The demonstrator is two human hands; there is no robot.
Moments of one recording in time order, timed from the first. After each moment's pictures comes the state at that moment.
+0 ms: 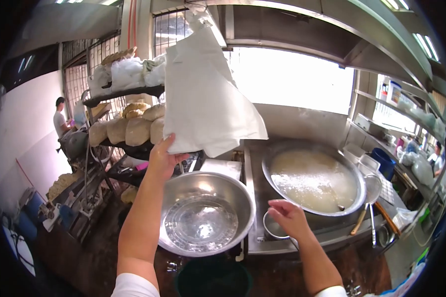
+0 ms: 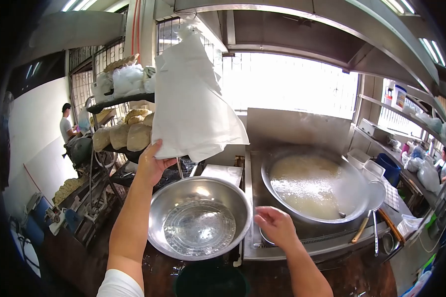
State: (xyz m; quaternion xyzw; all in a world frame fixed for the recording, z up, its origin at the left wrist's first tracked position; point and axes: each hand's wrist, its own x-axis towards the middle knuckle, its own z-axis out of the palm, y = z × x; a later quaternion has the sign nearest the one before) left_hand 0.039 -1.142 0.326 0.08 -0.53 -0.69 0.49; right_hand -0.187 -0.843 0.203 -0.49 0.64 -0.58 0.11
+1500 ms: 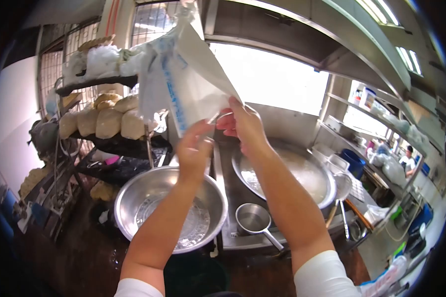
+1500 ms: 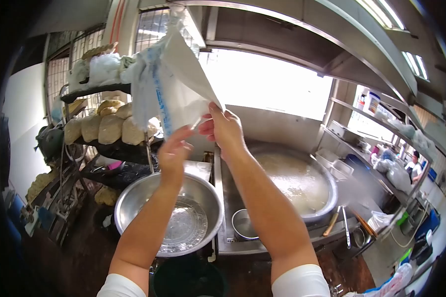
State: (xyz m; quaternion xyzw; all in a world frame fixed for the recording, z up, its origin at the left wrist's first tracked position) left_hand -0.061 -1.052 0.319 -0.02 -0.61 -0.47 0.64; right_hand -0.157 -0.965 0.407 -0.43 0.53 -0.71 0.18
